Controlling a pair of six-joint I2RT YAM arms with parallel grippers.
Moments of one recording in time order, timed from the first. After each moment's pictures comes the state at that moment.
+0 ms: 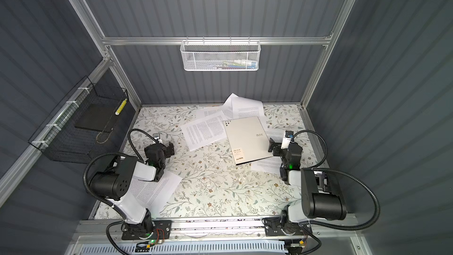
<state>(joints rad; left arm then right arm) -0.14 1.72 0.44 0.88 -0.39 -0.01 -0.10 1.46 0.32 0.87 -0.14 0.05</state>
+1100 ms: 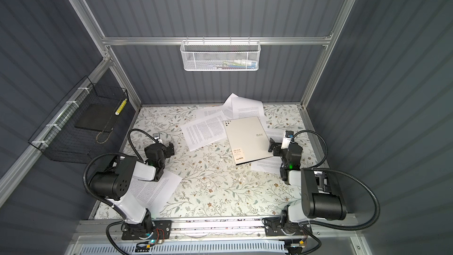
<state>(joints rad) -0.13 1.72 0.45 0.86 -0.36 -0.01 -0.10 1.46 0.32 0.87 -0.14 0.05</state>
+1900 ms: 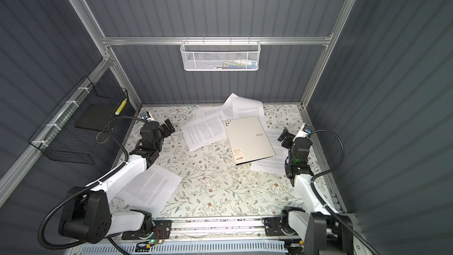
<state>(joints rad) -0.24 1.32 0.86 0.08 -0.37 -0.47 -0.10 1.01 0.51 0.30 0.21 0.37</state>
